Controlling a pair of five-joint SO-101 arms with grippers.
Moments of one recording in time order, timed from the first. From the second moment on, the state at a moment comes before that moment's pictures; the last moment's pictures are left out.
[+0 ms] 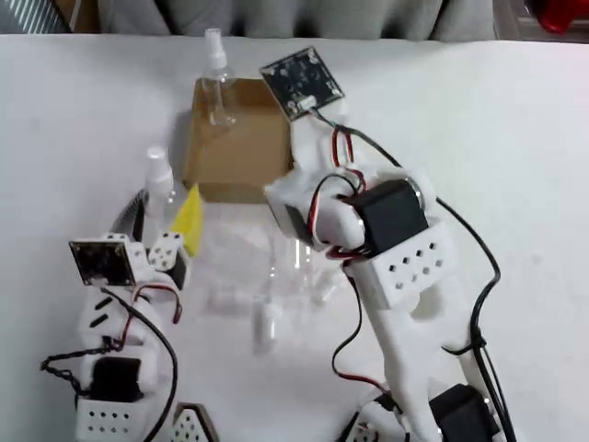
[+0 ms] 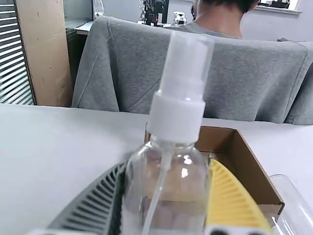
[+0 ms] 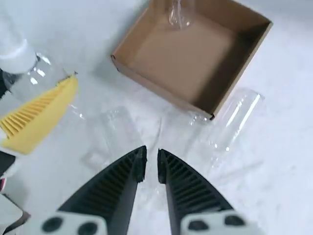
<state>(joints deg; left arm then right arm) -2.4 -103.5 92.6 28.6 7.1 -31.6 -21.0 -8.6 92.0 3.0</state>
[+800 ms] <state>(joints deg) -2.9 -65.2 58.5 29.4 10.5 -34.5 -33.5 40.4 58.3 3.0</state>
